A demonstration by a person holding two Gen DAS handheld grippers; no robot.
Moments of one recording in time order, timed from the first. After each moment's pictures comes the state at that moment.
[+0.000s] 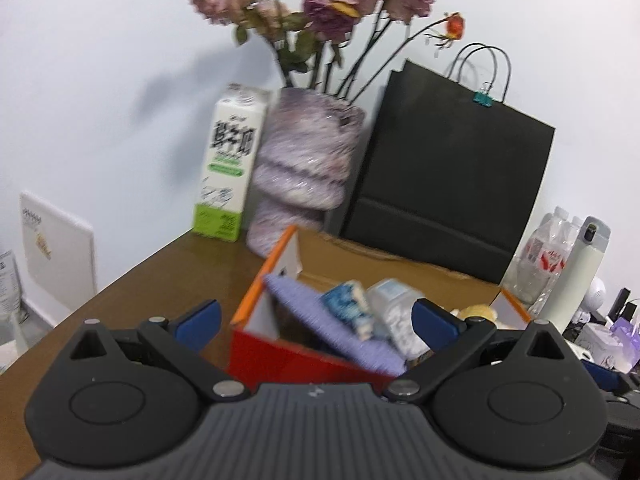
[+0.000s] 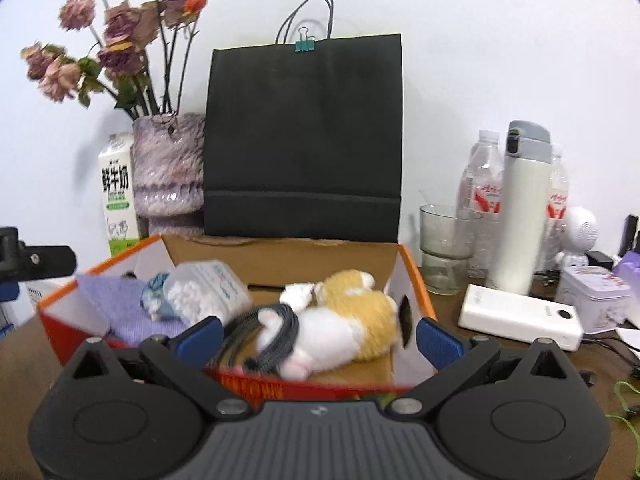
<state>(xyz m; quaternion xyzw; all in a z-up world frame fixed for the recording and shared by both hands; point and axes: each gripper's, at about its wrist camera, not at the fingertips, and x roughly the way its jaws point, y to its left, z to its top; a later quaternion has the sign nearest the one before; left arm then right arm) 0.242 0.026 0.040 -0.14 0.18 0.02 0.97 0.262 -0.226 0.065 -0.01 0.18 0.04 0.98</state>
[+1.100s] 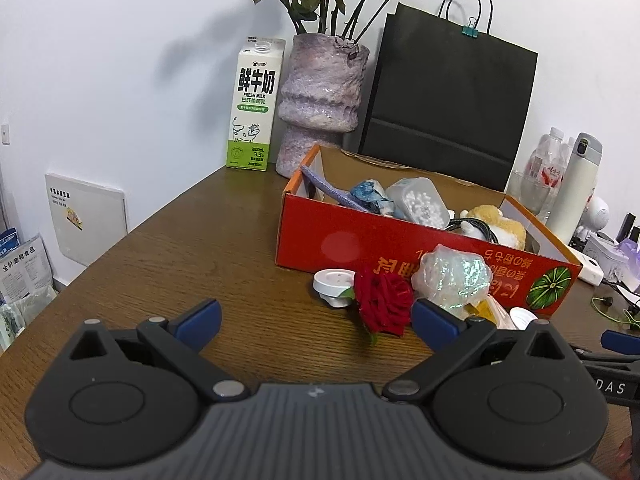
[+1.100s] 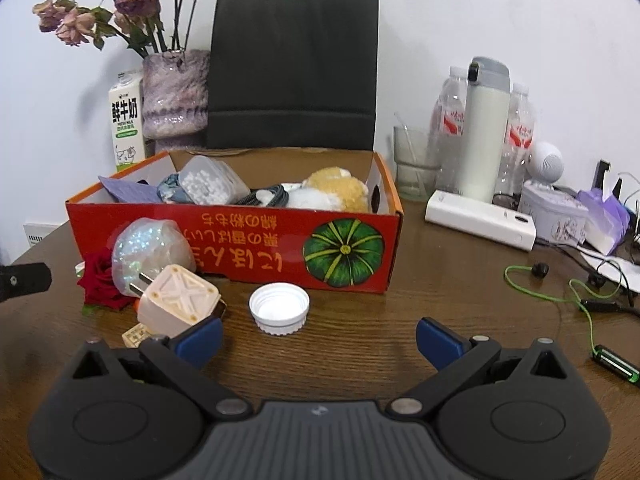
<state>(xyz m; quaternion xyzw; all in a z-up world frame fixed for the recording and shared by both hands) 0.167 0.025 0.008 -0.09 0.24 0.03 0.97 0.191 -0.238 0.037 -0.01 0.27 0.03 0.96</state>
